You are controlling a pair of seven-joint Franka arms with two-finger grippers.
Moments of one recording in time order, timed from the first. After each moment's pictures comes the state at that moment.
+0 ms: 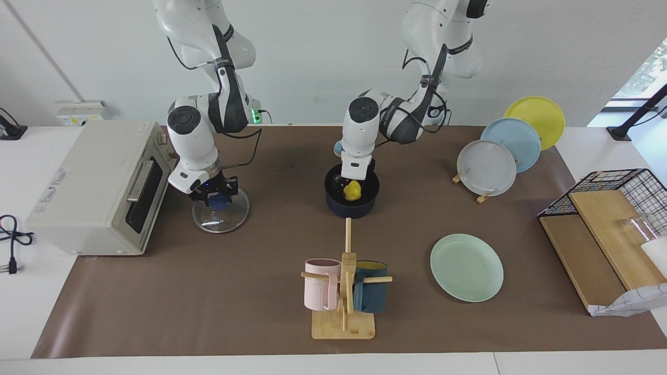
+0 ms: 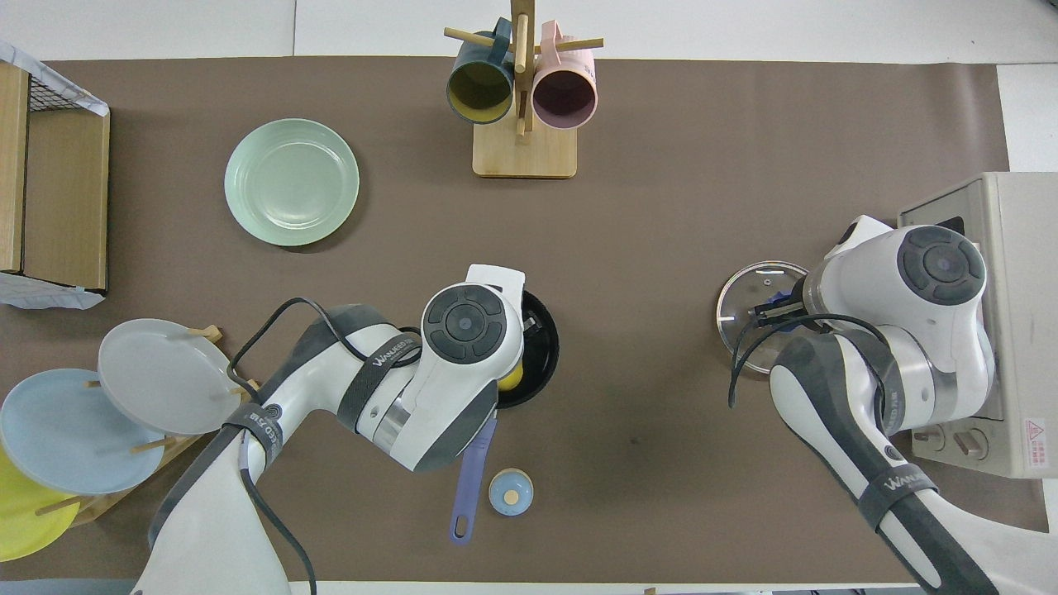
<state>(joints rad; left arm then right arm) -0.70 0.26 -0.05 -2.00 -0.05 2.22 -1.24 0.04 0.06 0.05 -2.26 -0.08 2.29 -0.04</state>
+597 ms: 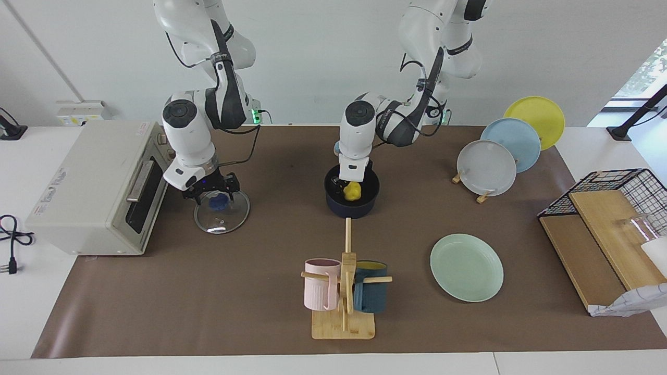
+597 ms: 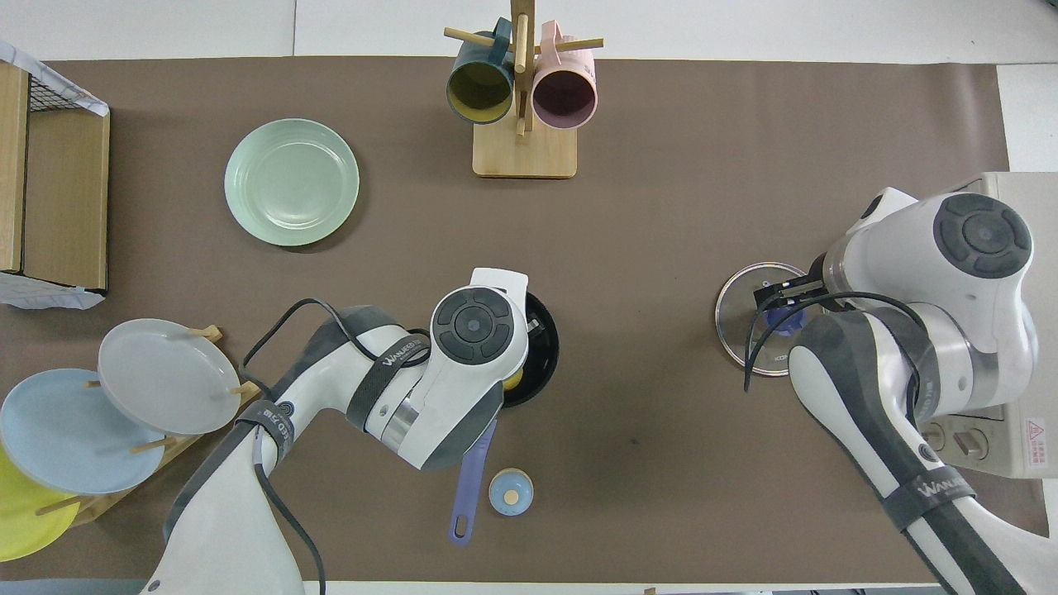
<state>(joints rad) -0.71 0.28 -0.04 -1.99 -0.05 2.24 -1.26 0.04 0.03 0.05 -2.11 -0.08 2.13 -0.04</state>
